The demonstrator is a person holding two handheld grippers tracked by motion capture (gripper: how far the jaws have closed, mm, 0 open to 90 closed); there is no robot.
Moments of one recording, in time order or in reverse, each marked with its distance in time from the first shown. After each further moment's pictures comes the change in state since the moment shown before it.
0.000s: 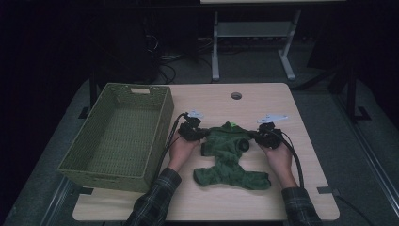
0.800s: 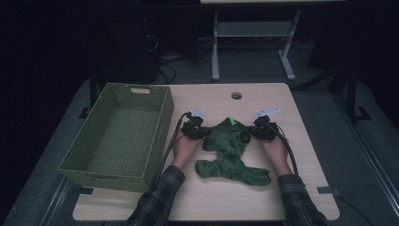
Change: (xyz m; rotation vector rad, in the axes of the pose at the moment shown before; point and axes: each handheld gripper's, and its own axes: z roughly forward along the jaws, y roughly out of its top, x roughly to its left) left arm 0.008 0.002 0.019 -0.006 0.023 0.003; right arm -0.022 0.011 0.036 0.068 -0.053 -0.023
